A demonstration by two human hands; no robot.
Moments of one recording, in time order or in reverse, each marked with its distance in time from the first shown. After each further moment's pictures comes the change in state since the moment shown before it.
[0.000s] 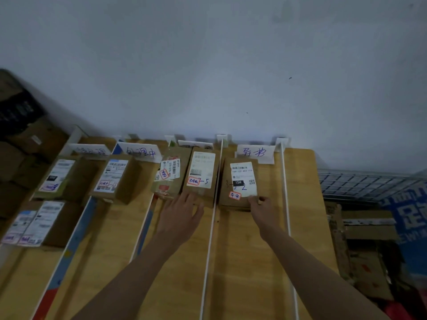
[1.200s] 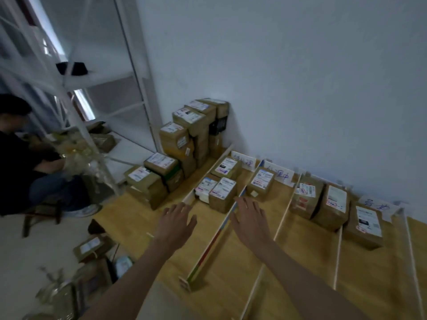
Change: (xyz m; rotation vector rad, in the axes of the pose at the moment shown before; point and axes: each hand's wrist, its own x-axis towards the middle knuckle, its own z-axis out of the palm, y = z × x) left_hand -0.382 -0.324 -0.177 0.080 0.183 -0.433; right_hand -0.444 -0.010 0.285 -1.010 -0.176 -1.280
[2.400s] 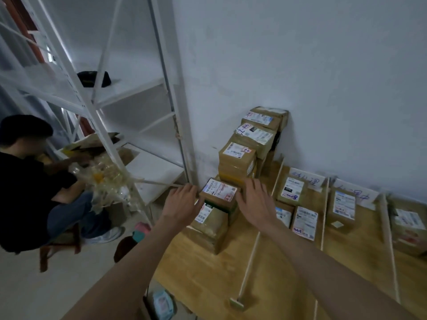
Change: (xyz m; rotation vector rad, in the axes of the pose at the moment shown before) left_hand 0.220 -0.318 -0.058 0.055 0.015 0.104; right_hand 0.264 -0.246 0.126 0.033 0.050 0.079
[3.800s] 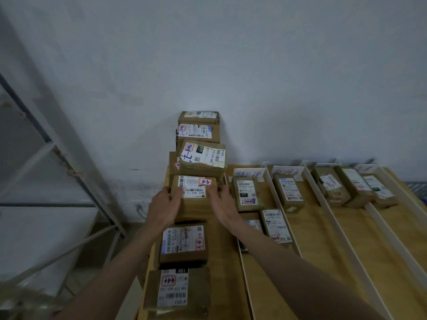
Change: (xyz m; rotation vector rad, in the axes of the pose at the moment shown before) left_hand 0.246 0.010 0.037 -0.848 -0.273 0.090; right_hand 0.156 0.002 0.049 0.770 0.084 0.786
